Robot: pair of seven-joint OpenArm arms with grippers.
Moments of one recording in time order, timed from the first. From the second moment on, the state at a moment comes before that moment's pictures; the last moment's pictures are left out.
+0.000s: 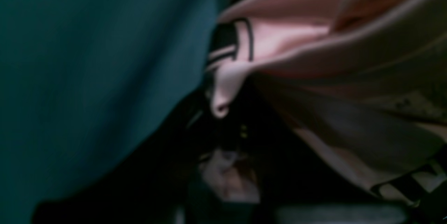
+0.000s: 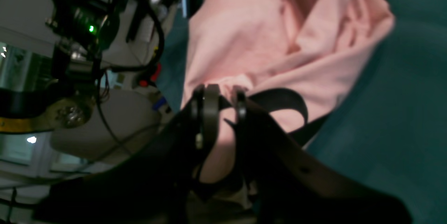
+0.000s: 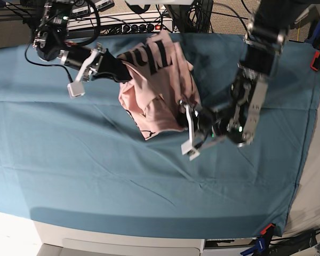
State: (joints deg) left arm -20.4 -8.9 18.4 76.5 -34.8 -27.7 67.2; right arm -18.1 8.9 22.9 98.6 80.0 39.8 -77.6
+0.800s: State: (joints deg) left arm -31.7 -11.6 28.4 66.5 -36.5 -28.3 69.2; right arm -18.6 0.0 23.0 98.8 65.4 39.4 -76.0
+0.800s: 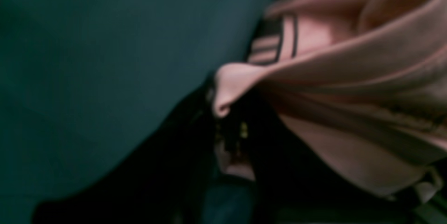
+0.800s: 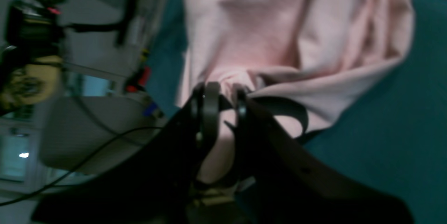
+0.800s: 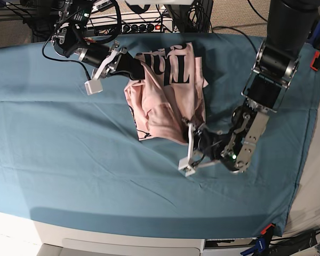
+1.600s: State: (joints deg) left arm -31.8 -16.3 28.4 66.5 -37.2 -31.4 70.3; right arm -18.6 0.2 23.0 101.5 60.9 39.4 -76.8
